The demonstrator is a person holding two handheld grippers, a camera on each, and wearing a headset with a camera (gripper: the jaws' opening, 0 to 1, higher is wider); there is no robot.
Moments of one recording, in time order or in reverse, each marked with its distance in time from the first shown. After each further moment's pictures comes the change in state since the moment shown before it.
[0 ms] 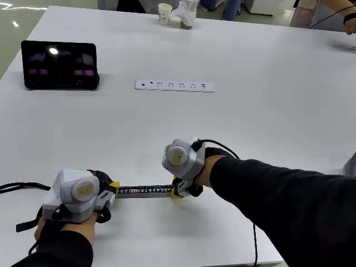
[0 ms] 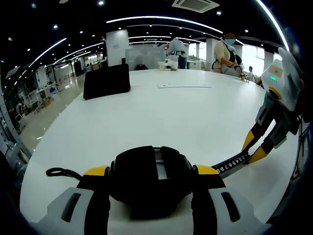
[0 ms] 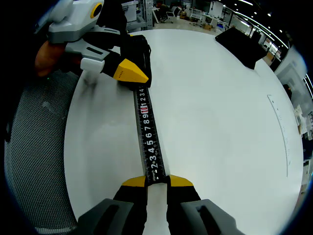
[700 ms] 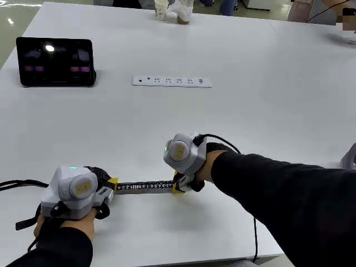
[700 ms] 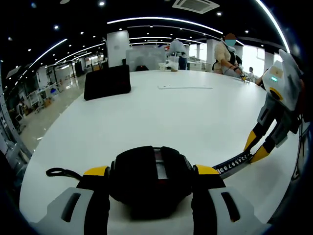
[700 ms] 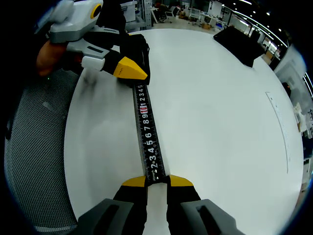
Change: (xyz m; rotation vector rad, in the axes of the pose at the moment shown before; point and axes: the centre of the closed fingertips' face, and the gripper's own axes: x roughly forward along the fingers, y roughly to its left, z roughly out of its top) left arm 0.000 0.000 0.001 -0.001 -0.012 0.005; right arm -0.003 -0.001 -0.007 0.008 0.000 -0.001
